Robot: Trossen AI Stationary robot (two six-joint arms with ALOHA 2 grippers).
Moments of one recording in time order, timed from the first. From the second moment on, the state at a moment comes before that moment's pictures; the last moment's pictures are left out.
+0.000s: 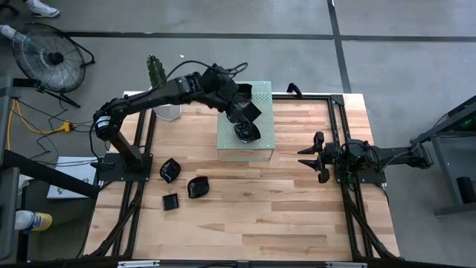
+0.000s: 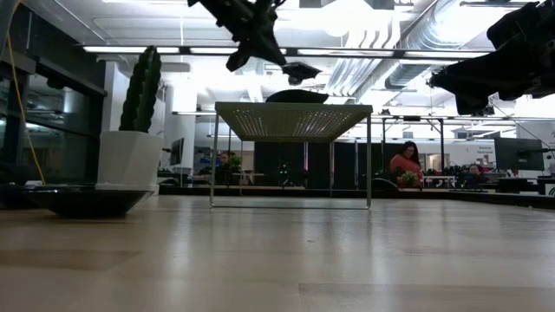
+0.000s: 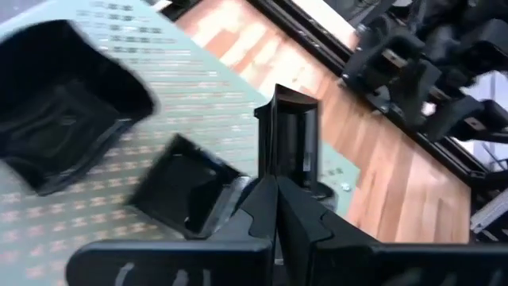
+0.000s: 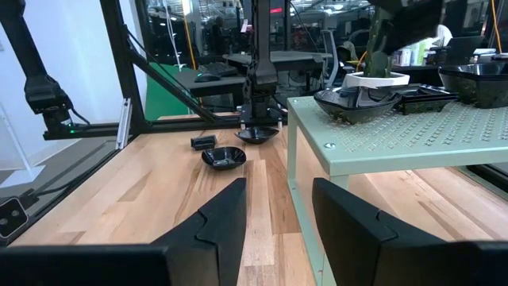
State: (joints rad) left arm 0.40 1.63 1.62 -0.67 0.20 -0.37; right arm 0.05 0.05 0.01 0.03 0.05 0.08
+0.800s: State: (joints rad) left arm 0.24 1.63 1.62 -0.62 -0.15 -0.59; right arm 0.05 0.05 0.01 0.03 0.05 0.08
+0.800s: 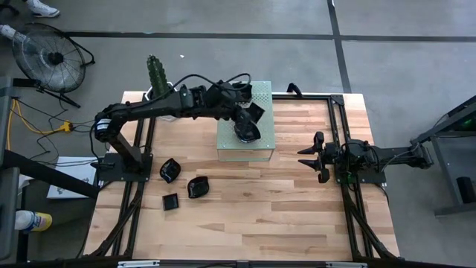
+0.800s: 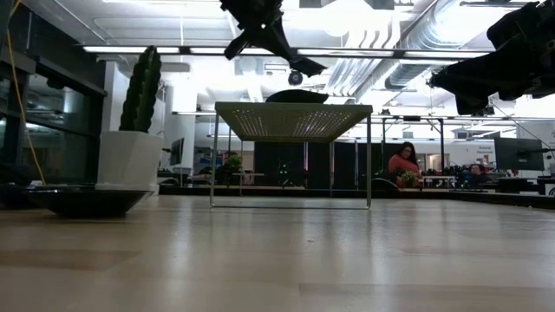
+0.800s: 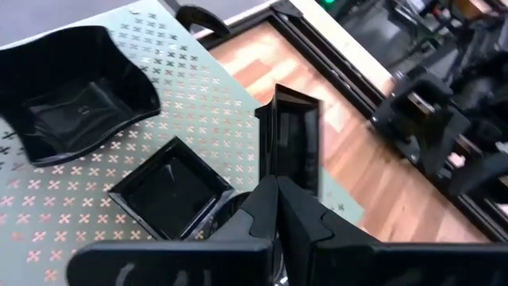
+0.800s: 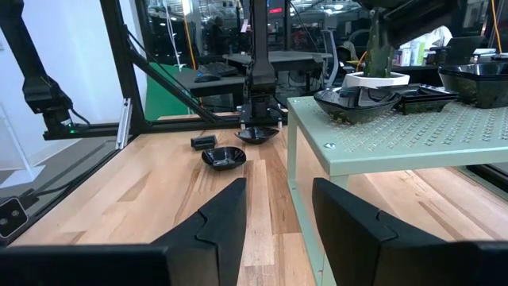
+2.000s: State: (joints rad) left arm 0.29 1.47 1.19 -0.22 -0.26 -1.08; right arm 0.05 0.05 0.01 0.03 0.05 0.08
